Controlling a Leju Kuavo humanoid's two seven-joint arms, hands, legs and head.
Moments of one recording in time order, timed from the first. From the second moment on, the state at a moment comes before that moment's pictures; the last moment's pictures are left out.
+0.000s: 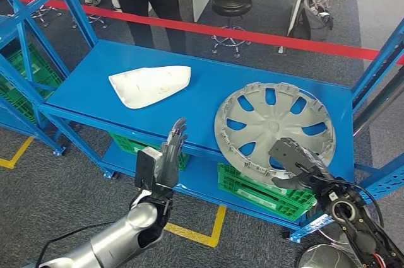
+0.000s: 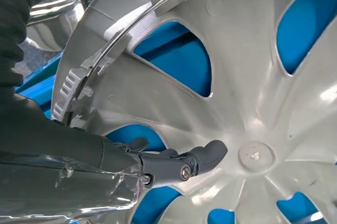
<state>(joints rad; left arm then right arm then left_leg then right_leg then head) -0.22 0.13 -0.64 -1.46 0.31 0.51 -0.40 -0.55 -0.20 0.87 -1.20 0.14 0.10 0.24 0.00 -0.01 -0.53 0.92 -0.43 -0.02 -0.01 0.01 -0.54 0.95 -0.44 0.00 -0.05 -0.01</state>
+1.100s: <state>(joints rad) -0.23 0.12 -0.64 -1.46 0.36 0.55 -0.42 -0.59 -0.24 1.01 -1.16 0.38 0.08 0.30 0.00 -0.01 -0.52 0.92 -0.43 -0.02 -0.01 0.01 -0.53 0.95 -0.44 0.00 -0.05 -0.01</state>
